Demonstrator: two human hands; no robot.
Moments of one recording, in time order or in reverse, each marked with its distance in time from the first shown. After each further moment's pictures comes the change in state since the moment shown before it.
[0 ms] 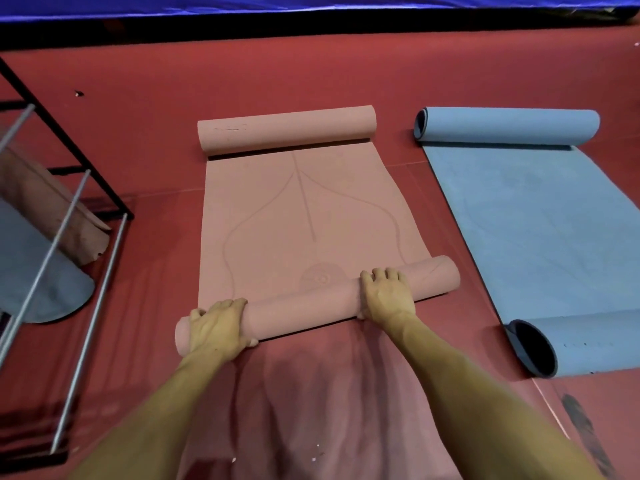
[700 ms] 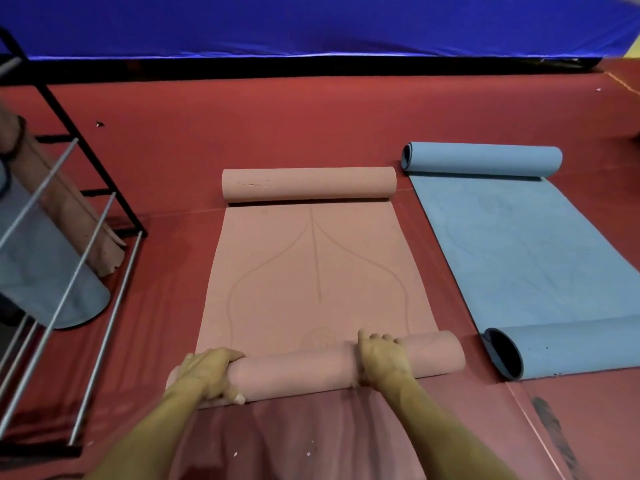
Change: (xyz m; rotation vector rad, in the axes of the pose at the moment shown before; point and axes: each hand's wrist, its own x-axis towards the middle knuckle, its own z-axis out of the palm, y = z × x) left_hand -0.070 -0.027 -0.014 -0.136 -0.353 0.057; right_hand -0.113 -0.022 -0.008 0.088 -0.228 0.061
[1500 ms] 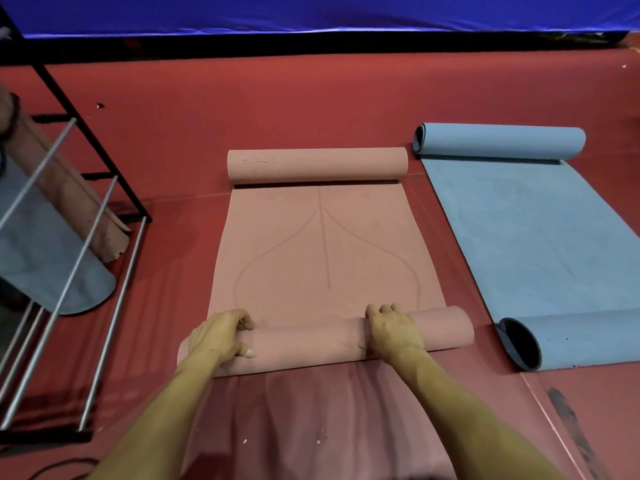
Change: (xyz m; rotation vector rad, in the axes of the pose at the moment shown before) left_hand 0.018 0.010 -0.022 -0.231 0.227 -0.098; right_hand 0.027 0.004 -0.010 0.075 0.120 -0.044
